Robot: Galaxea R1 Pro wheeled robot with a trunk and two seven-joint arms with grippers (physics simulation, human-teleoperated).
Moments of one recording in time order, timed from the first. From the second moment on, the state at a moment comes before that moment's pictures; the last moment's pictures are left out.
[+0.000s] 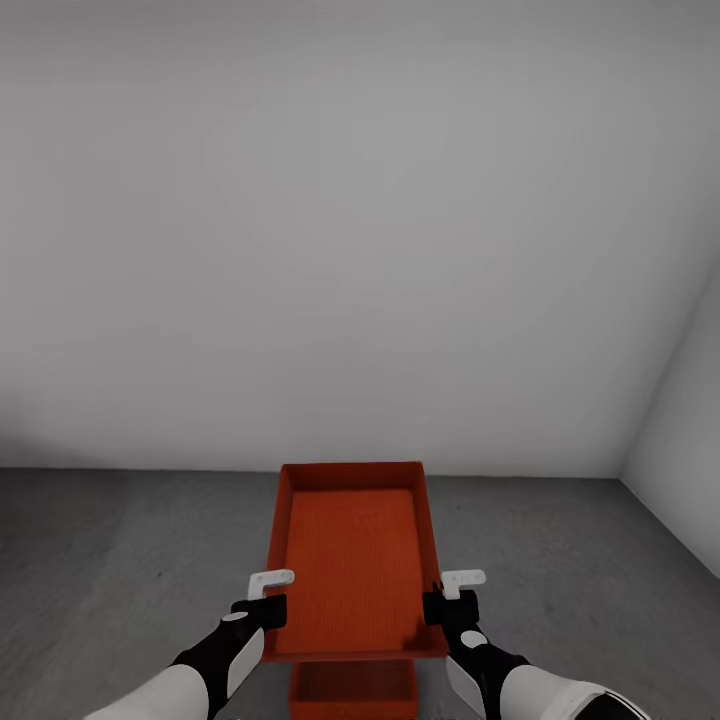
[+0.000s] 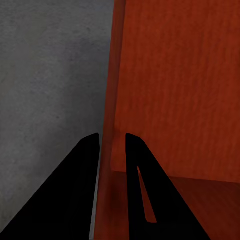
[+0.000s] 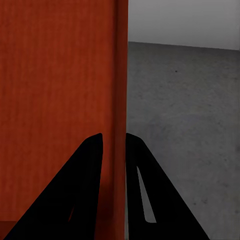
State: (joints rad) left arm -0.63 -0.09 -0.01 -0.21 0.11 0.03 0.14; right arm -0.68 0.13 0.49 -0.01 -0.37 -0.35 -0.18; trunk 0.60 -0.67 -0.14
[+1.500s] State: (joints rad) left arm -0.63 -0.10 -0.01 -0.21 0.11 0.03 0.14; right arm -0.68 0.12 0.48 -0.01 -0.37 -0.35 -0.18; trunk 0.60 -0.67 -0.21
